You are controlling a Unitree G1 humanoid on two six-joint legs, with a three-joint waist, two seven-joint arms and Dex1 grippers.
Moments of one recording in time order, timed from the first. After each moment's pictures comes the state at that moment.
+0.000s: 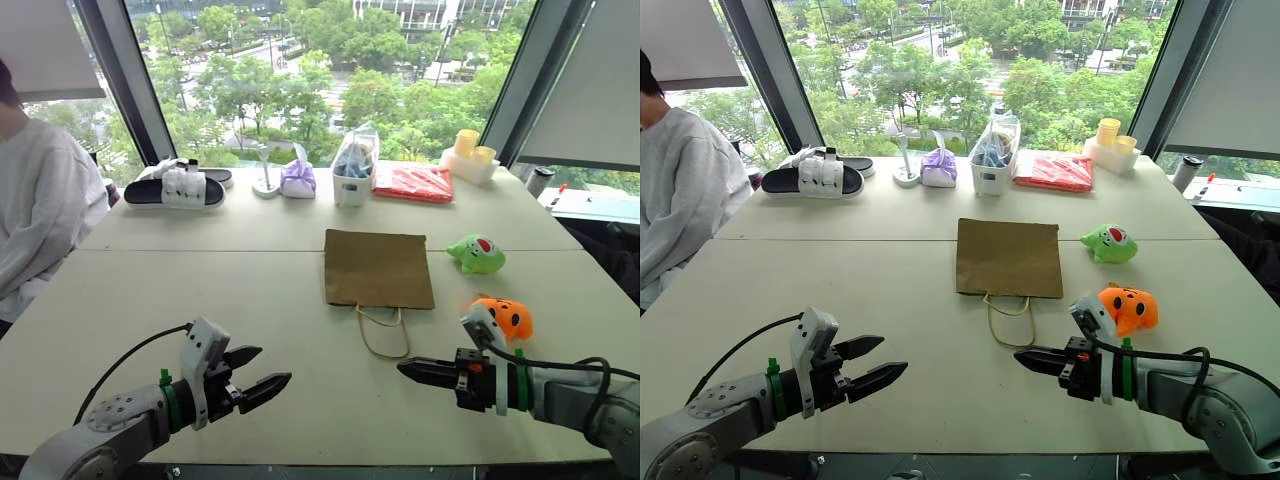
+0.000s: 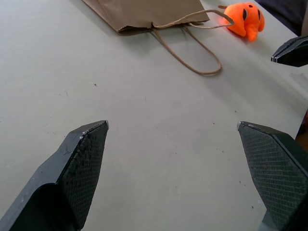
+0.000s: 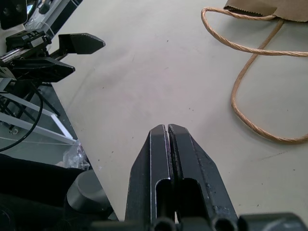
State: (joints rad) left arm 0.15 0.62 0.14 -0.65 -0.83 0.80 -0.53; right arm 0.00 -0.82 -0.18 -0.49 1.00 1.00 0.70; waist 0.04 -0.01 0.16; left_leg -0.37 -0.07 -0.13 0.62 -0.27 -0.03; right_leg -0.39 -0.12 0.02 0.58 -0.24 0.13
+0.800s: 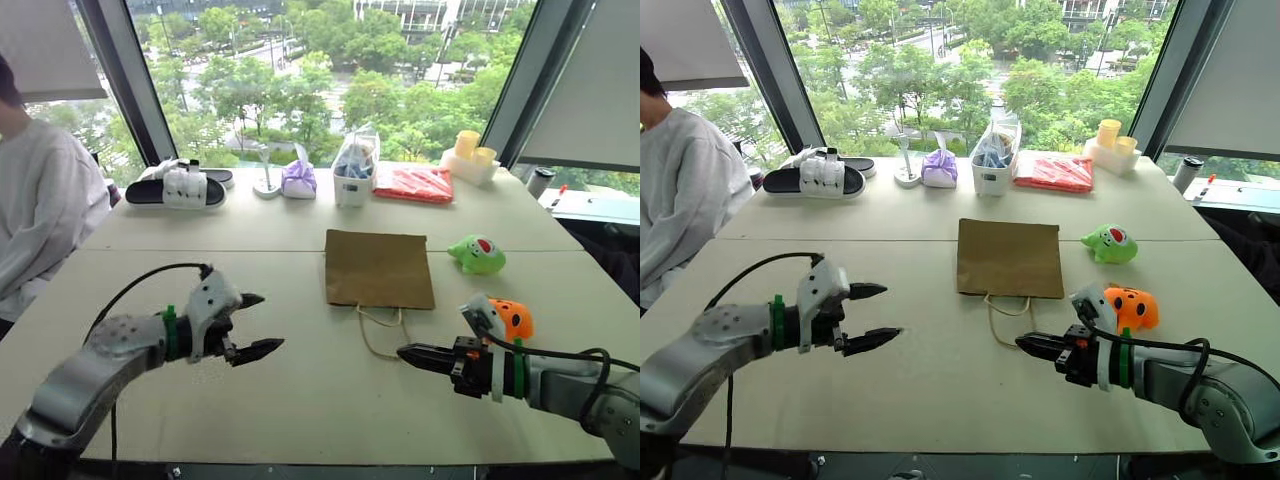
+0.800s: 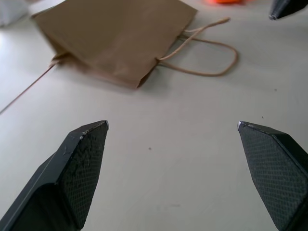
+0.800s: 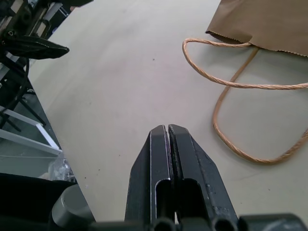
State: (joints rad) left arm -0.32 0.82 -0.13 -0.36 -0.44 0.44 -0.93; right arm -0.05 -0.80 -0.21 -0.49 1.02 1.03 0.62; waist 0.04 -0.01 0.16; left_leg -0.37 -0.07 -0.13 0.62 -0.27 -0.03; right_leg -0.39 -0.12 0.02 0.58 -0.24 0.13
